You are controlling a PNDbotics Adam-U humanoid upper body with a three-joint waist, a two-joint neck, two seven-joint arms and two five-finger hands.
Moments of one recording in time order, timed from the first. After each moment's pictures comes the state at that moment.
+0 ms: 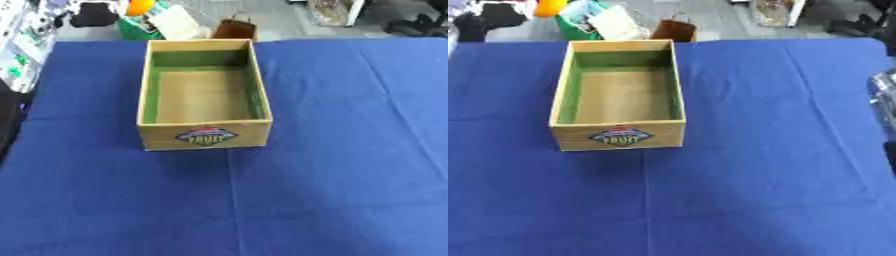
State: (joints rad) left arm -1.23 0.36 -0.20 -1.02 -0.96 -0.05 -0.10; right arm -0.55 -0.67 -0.01 -1.99 -0.06 -0.13 -0.47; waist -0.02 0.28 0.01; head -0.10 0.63
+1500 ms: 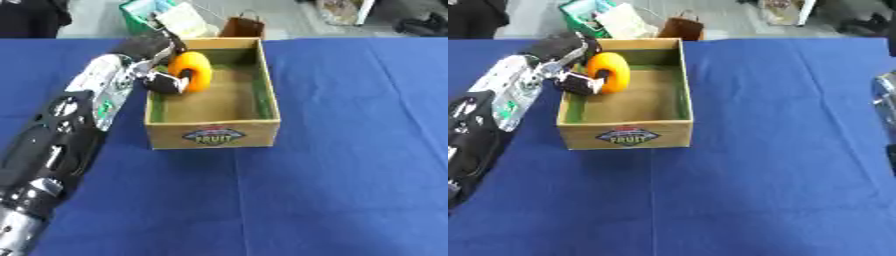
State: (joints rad) left arm -1.22 0.20 -0.23 -0.79 -1.09 -0.18 -0.25; right arm -0.58 -0.63 0.01 -1.99 -0.08 -0.13 -0.44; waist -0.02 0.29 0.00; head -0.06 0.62
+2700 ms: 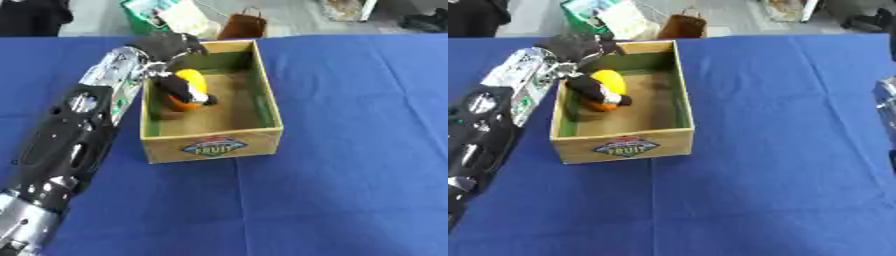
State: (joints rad) left arm -1.23 0.18 -0.19 -0.88 -1.24 -0.25 -0.23; right arm -0.59 -0.62 0.01 -1.99 -0.08 -0.12 -0.43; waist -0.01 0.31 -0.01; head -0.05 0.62
